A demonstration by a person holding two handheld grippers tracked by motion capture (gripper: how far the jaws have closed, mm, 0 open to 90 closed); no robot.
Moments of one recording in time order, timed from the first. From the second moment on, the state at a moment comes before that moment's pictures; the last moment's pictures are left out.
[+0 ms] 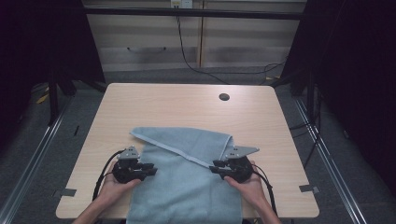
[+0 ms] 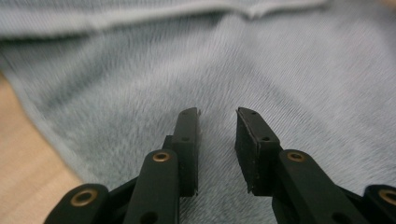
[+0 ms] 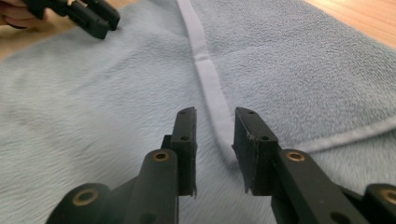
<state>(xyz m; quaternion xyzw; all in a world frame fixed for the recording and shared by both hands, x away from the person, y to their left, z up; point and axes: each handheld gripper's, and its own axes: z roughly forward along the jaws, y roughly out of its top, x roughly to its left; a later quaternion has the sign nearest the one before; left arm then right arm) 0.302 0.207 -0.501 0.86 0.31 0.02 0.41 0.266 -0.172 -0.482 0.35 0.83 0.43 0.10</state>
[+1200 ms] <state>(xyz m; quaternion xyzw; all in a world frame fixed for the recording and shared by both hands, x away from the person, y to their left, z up) 0.268 0.219 -0.501 0.87 0.27 -0.01 0.41 0.265 -0.182 -0.486 0.35 0.81 0.46 0.10</state>
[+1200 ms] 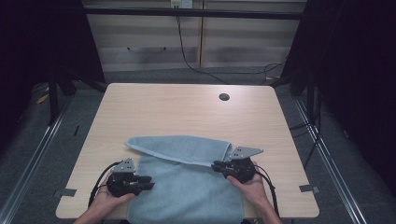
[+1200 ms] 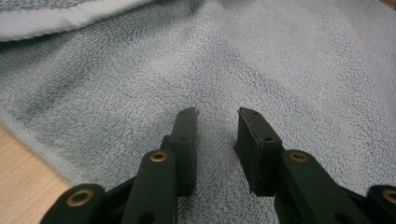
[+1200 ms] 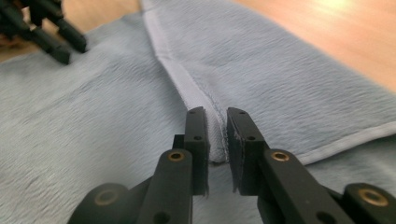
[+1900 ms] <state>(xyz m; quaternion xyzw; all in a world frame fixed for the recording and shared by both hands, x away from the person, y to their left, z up) 0.341 0.279 -0.467 0.79 0.37 0.08 0.49 0.298 -0.194 -0.505 0.41 0.81 0.41 0.11</state>
